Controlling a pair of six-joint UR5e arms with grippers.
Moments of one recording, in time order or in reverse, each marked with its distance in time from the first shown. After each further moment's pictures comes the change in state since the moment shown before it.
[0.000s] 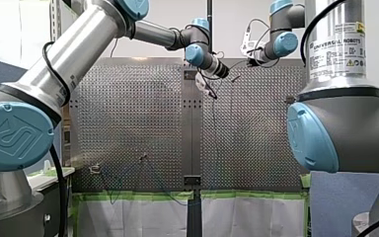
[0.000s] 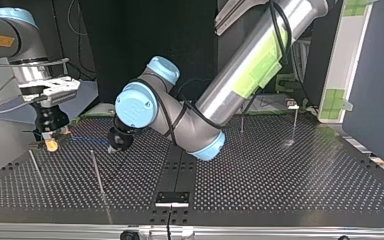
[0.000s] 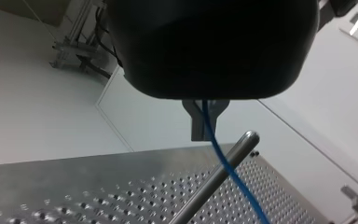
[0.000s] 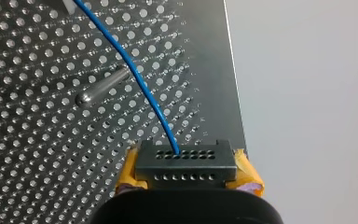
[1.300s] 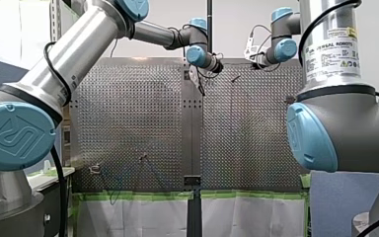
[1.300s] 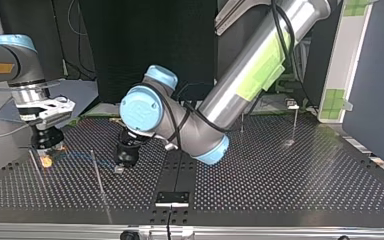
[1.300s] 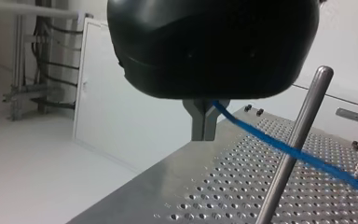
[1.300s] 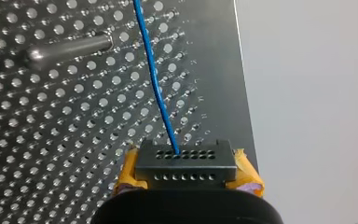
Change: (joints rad) left arm 0.019 -0.003 0.018 0.134 -0.107 0.394; right arm -0.028 0.123 -0.131 -0.007 0.003 0.014
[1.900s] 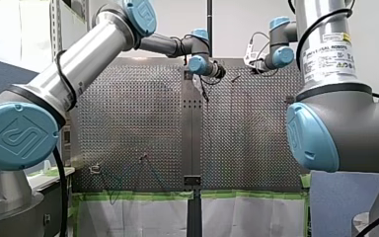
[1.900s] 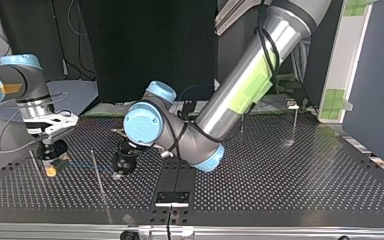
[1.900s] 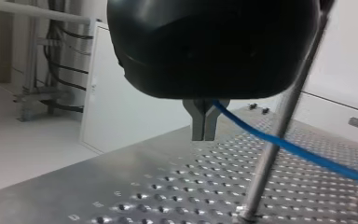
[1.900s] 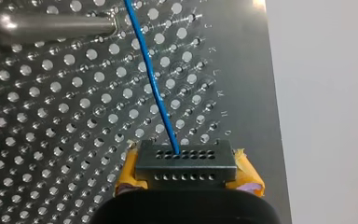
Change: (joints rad) left arm 0.024 -0.107 0.122 0.018 0.065 -0.074; right arm -0.001 0.112 -0.104 0.000 0.003 0.003
